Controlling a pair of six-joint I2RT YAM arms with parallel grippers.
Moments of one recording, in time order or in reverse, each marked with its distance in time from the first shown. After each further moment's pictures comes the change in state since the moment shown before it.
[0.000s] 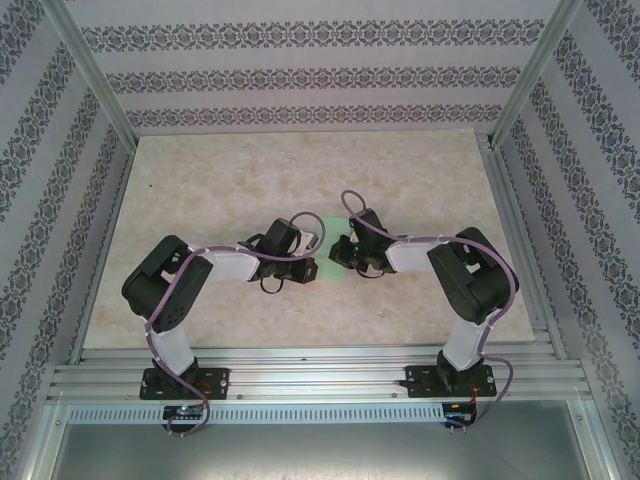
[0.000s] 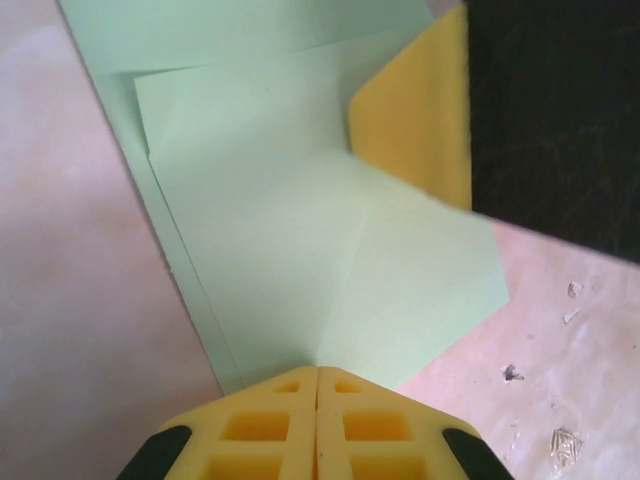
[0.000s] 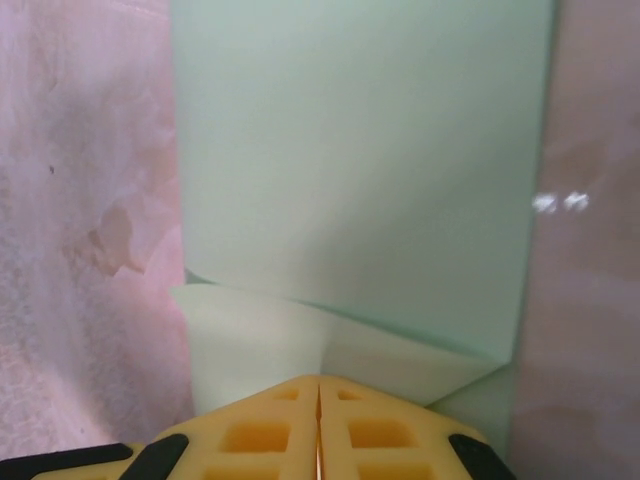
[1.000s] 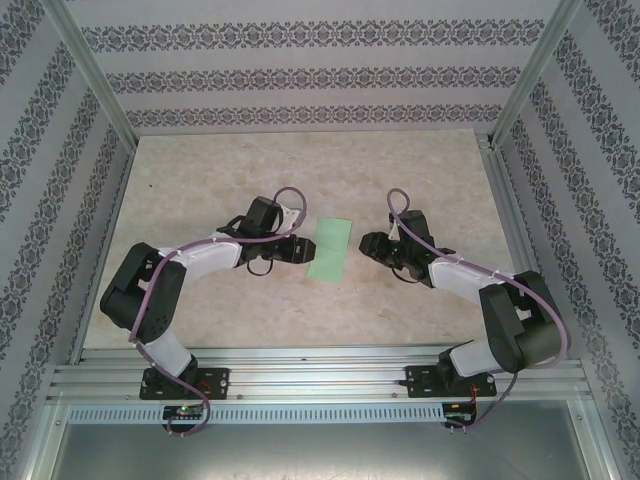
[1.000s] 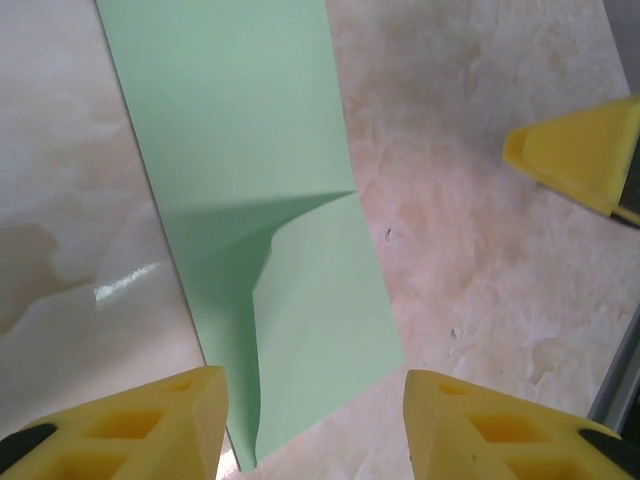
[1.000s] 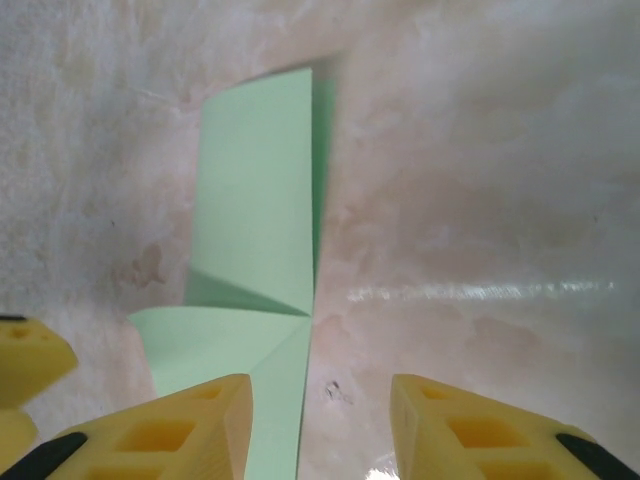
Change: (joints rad) left arm 0.126 -0.112 0.082 -0.101 0.138 0.004; right arm -0.182 -0.369 -0.245 0.006 -0.032 -0.128
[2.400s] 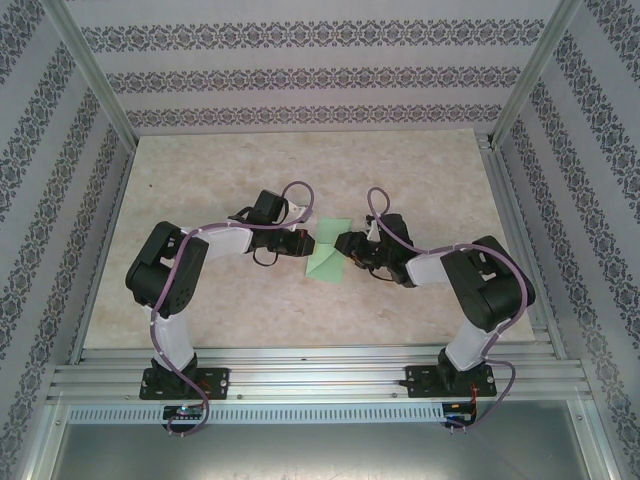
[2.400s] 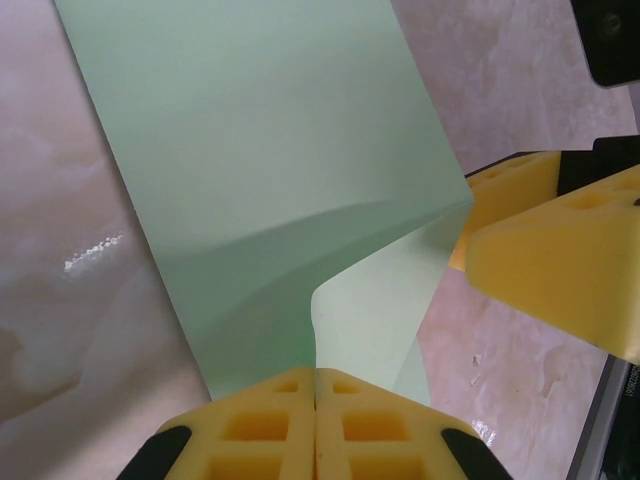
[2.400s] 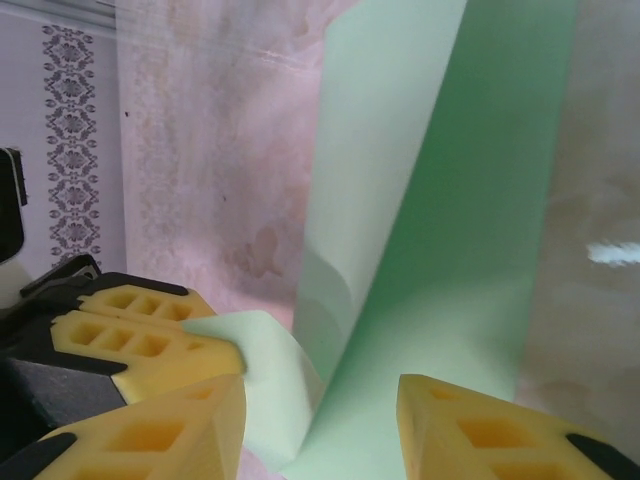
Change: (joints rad) left arm 0.035 0.191 0.123 -0.010 0.119 0.044; right arm 0.089 0.292 0.029 0.443 -0.176 0.259
